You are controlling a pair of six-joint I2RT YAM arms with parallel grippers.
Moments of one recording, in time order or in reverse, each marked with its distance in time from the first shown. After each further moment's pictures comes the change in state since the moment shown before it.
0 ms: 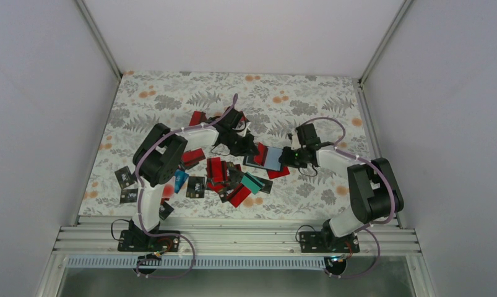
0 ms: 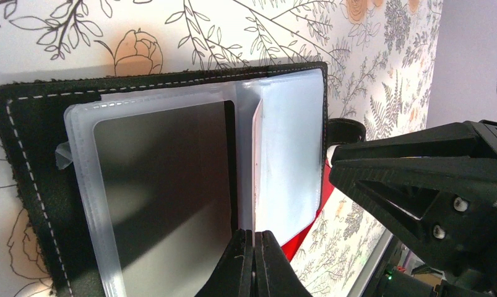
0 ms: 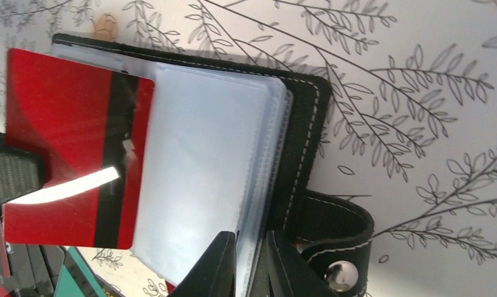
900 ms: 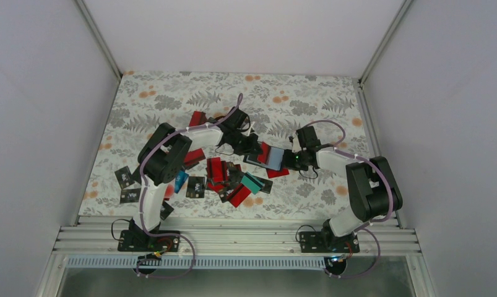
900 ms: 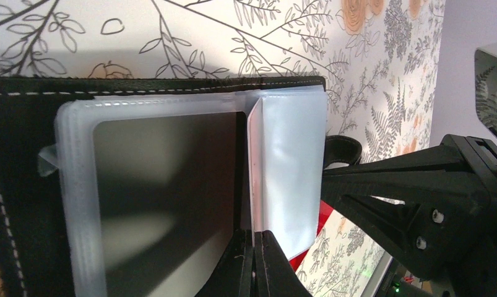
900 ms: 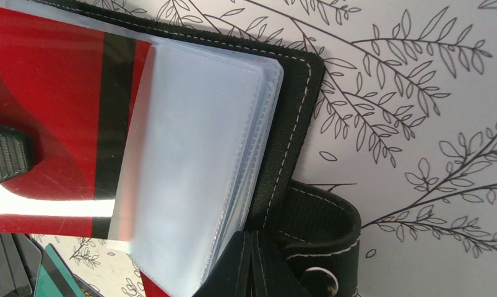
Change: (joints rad) left arm -0.026 0.045 0.048 0.018 -0.020 0.001; right arm -0.005 0.019 -0.028 0.015 0.004 0.002
